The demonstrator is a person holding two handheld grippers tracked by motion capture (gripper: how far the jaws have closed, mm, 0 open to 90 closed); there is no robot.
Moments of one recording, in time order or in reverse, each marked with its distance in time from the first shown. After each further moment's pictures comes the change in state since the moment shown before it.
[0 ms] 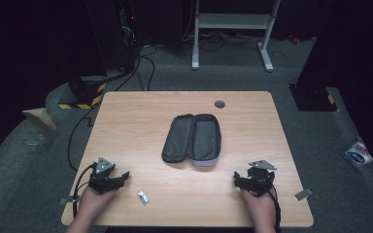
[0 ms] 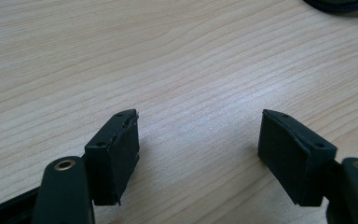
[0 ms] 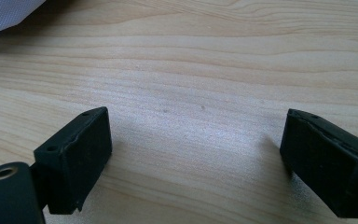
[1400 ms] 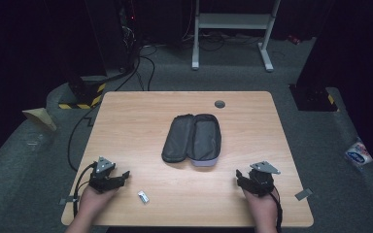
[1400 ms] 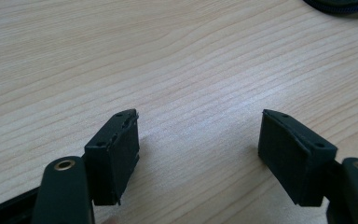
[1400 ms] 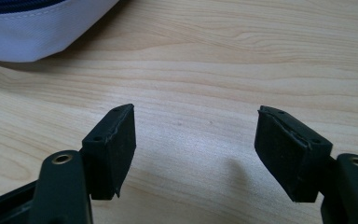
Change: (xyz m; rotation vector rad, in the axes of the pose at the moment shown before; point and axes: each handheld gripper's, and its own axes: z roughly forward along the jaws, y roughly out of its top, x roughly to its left) left arm 0.001 0.001 0.001 0.000 0.002 -0.001; right arm 0.004 0.000 -0.017 -0.091 0.027 -0.014
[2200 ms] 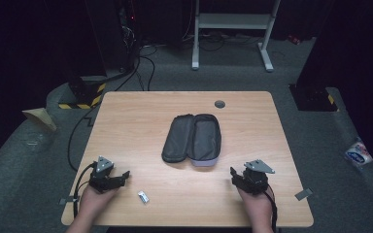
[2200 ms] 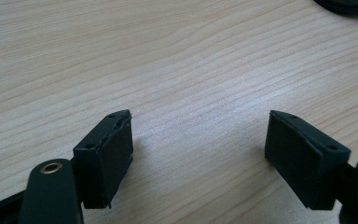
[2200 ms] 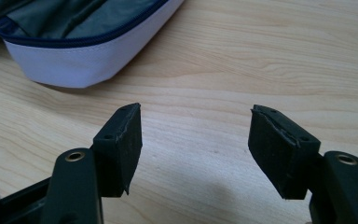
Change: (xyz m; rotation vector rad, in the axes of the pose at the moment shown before) left arm 0.001 0.001 0.001 0.013 0.019 -0.008; right arm 0.019 0.012 -0.005 -0.052 0.039 -0.038
